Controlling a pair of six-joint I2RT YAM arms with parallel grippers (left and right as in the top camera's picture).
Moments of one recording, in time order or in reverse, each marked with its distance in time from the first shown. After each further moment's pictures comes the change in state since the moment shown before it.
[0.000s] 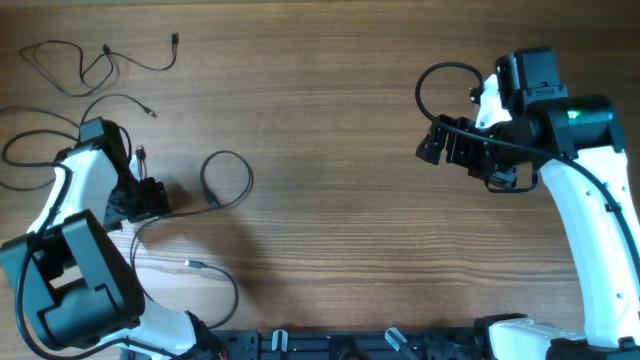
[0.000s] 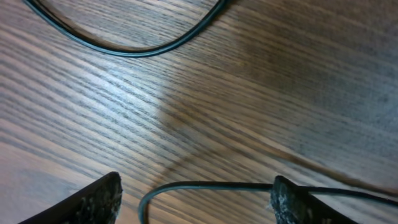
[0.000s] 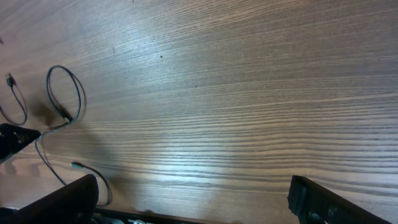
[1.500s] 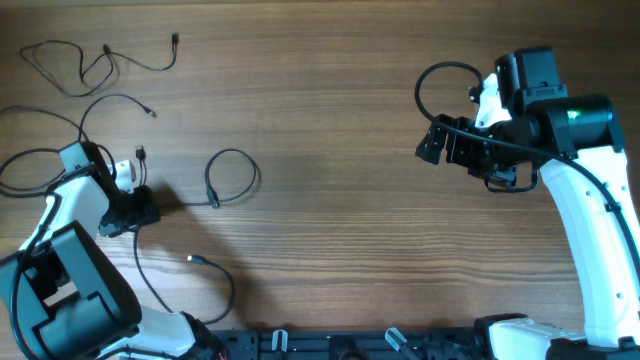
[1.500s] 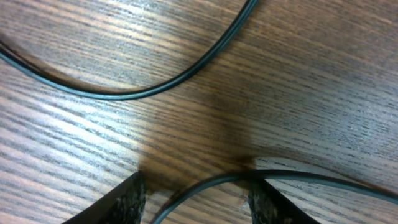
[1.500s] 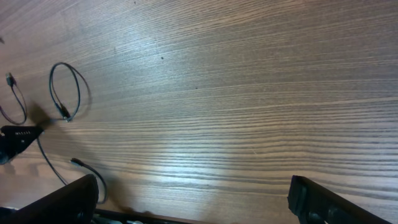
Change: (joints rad) left arm 0.121 -0.040 -0.159 0.268 0.173 0.121; right arm 0.000 0.000 -0.002 0.008 0.000 -0.008
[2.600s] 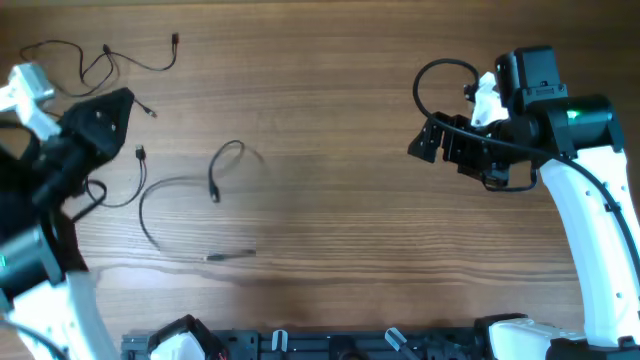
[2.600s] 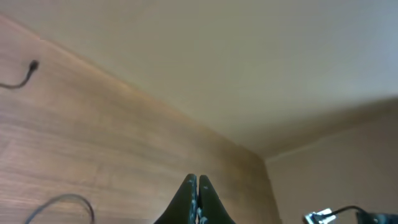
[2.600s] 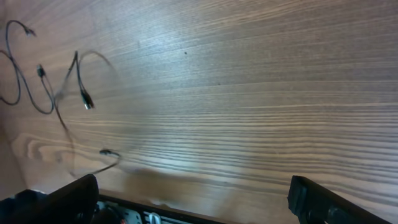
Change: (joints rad) left arm 0.006 -0.671 0.331 0.066 0.890 -0.673; right arm 0.000 0.000 -0.002 0.018 -0.091 0.000
